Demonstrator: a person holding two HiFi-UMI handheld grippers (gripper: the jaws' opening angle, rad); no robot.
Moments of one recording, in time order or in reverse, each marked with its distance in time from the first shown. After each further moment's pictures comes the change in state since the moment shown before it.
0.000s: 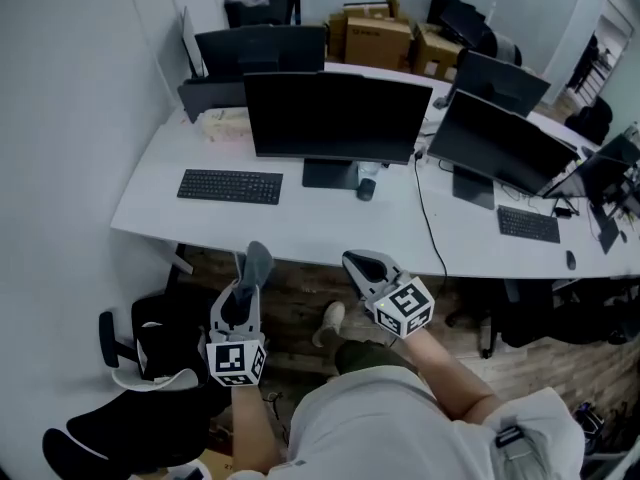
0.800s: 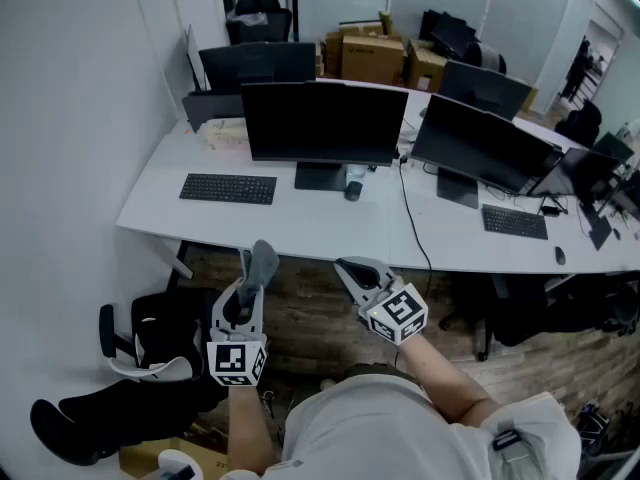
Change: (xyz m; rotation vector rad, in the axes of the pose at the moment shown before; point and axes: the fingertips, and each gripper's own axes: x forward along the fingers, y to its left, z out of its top) left arm -0.060 -0.064 0.041 0.061 -0.070 -0.055; right arm -0.073 0.054 0.027 -0.076 -0.049 0.026
